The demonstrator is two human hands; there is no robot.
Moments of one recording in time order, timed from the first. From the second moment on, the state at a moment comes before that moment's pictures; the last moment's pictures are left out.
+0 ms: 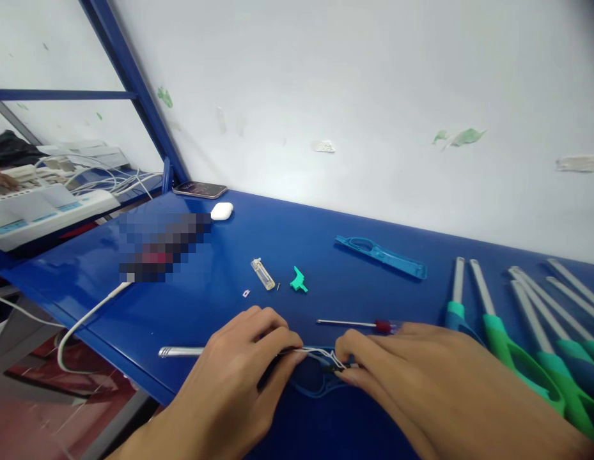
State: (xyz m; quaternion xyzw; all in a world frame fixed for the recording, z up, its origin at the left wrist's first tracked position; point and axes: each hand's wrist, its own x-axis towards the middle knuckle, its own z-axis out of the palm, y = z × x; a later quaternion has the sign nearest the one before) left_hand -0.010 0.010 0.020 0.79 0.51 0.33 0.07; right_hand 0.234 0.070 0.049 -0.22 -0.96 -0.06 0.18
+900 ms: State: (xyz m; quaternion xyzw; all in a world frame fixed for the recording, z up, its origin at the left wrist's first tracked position) left_hand -0.069 0.038 0.030 0.73 0.64 0.21 -0.02; right_hand 0.233 0.070 0.048 -0.21 -0.97 -0.04 0.13
